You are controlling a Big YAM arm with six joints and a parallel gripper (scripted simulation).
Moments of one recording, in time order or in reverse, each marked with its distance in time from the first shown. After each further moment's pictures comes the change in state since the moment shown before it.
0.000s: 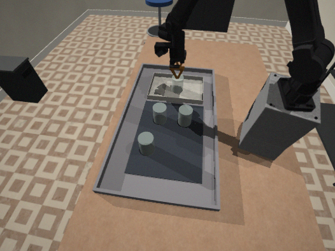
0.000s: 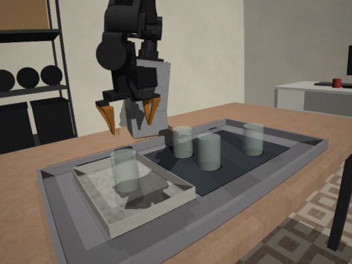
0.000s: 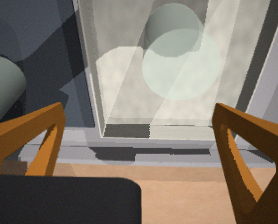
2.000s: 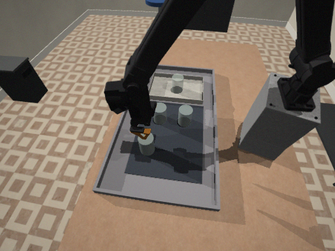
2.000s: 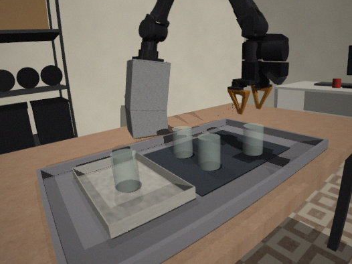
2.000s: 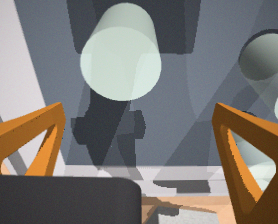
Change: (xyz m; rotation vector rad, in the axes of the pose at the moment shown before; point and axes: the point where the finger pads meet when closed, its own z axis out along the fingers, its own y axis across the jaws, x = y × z) arm -0.082 0.355 0.013 0.040 -0.015 -0.017
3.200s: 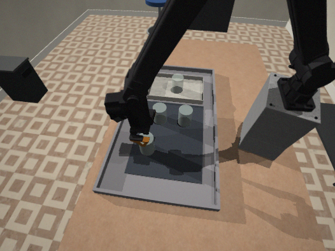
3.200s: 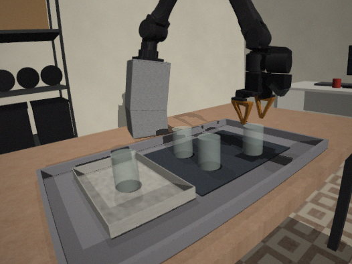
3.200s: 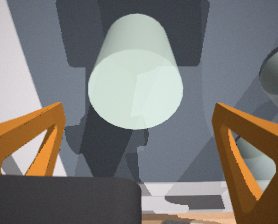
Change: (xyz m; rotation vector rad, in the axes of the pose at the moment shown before) arm -0.005 0.012 0.033 0.002 0.001 0.012
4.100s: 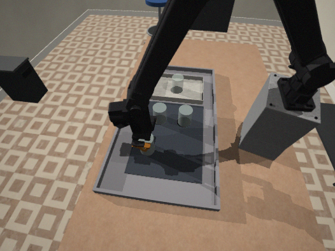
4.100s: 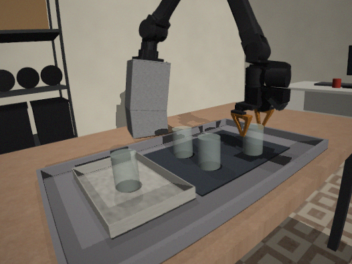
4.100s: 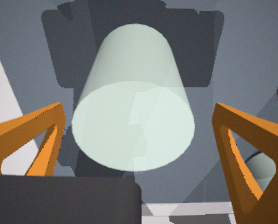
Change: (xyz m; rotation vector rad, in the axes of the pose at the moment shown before) arm 0.000 -0.001 0.039 0.000 0.000 0.001
